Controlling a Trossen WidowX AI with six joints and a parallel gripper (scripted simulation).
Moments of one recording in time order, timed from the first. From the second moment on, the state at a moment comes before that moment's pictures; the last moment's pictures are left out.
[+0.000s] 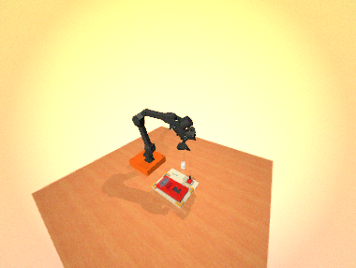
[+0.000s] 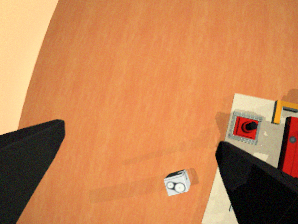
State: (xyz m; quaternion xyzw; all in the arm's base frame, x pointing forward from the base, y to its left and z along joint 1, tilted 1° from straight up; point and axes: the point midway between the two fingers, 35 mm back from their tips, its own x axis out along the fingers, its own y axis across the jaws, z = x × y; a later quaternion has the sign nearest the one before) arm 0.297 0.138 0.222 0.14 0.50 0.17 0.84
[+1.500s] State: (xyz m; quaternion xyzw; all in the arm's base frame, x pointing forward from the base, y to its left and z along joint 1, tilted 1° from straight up) arm 0.239 0.147 0.053 -0.21 0.66 0.20 0.69
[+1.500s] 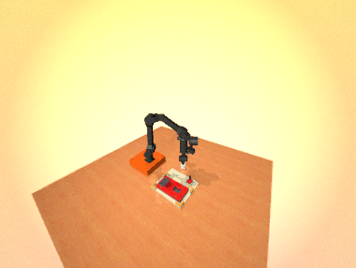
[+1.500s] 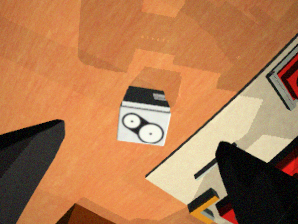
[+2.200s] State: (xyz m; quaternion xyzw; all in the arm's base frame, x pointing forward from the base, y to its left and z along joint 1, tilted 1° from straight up) arm 0.241 0.148 0.022 -0.21 0.66 0.20 0.69
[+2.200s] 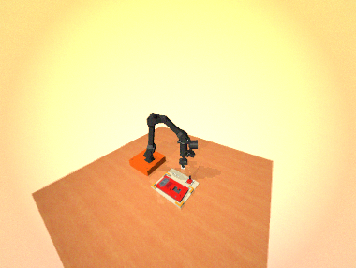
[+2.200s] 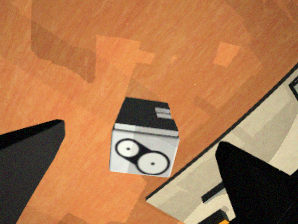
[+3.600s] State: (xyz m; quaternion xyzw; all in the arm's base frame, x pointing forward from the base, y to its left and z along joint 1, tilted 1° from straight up) arm 0.237 0.145 -0.002 -0.21 0.67 0.20 0.68
